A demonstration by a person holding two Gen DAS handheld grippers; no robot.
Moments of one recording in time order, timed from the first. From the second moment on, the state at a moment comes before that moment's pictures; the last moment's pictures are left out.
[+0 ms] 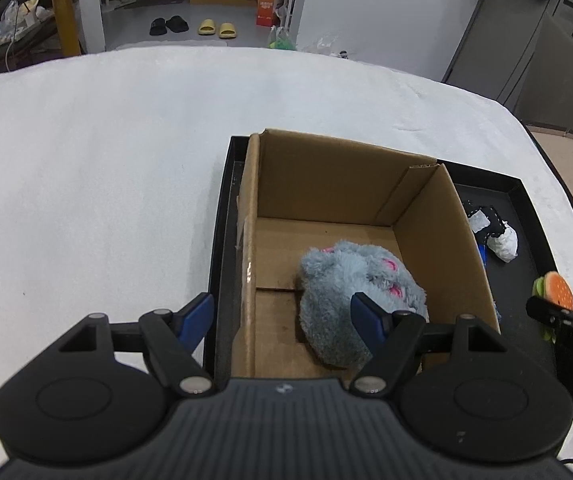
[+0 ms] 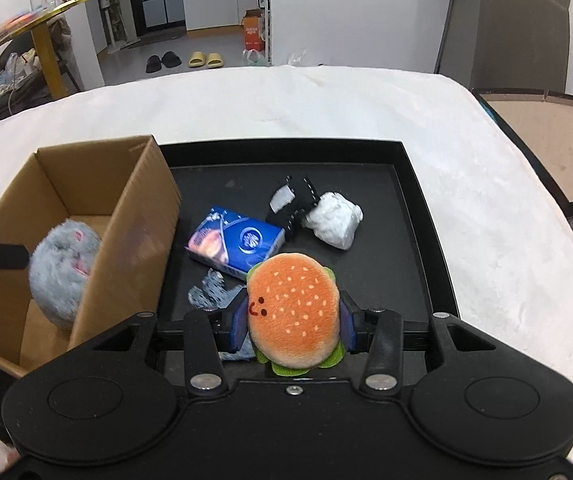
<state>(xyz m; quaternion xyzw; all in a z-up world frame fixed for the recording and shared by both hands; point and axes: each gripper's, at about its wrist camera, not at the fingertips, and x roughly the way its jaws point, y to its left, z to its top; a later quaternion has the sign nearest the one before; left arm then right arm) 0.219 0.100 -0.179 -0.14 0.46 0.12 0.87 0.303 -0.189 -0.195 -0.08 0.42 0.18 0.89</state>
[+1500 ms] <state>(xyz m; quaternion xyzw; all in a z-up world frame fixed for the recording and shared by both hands) 0.202 0.145 -0.205 -0.25 0.46 0.08 0.85 0.268 -0.039 -0.158 -0.13 0.35 0.27 0.89</state>
